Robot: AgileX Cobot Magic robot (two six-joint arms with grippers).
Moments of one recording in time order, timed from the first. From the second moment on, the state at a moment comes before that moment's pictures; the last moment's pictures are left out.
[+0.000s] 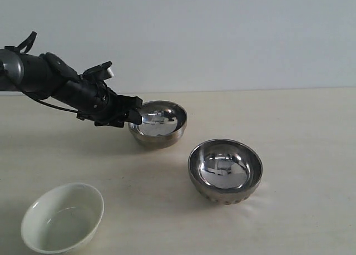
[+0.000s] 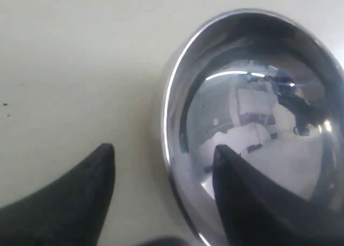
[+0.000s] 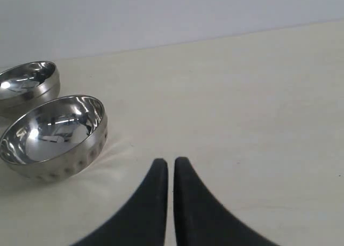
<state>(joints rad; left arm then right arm) -0.22 2.26 -1.61 -0.80 0.56 0.58 0.15 0.00 0.00 -0.03 0.33 0.20</state>
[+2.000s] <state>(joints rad) -0.36 1.78 -1.19 -0.55 0.67 0.46 0.15 0.00 0.00 -0.03 0.33 0.20</state>
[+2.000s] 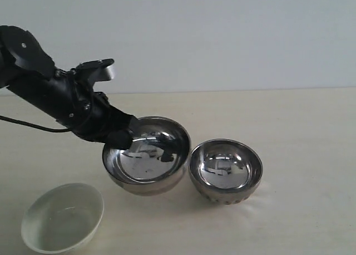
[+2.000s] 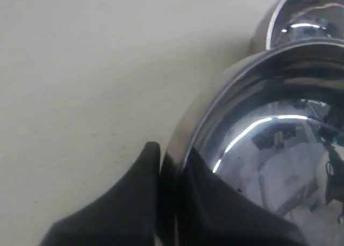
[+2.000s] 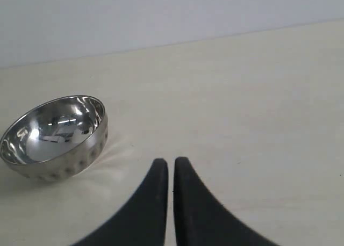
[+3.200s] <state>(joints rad) -0.43 1.82 -0.98 -0.77 0.50 0.64 0.15 0.00 0.00 -0.03 0.33 0.20</state>
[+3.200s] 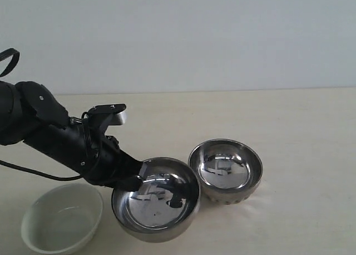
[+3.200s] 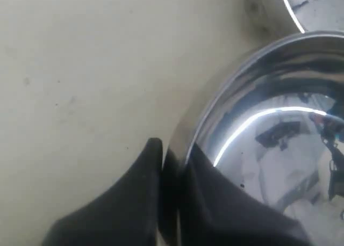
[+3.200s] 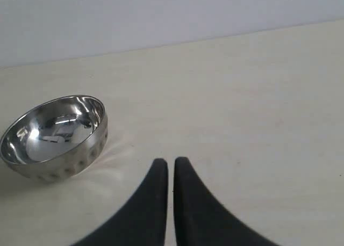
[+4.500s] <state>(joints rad) -0.43 1.87 -0.98 -0.71 0.51 0.64 0.15 0.00 0.00 -0.03 0.33 0.20</state>
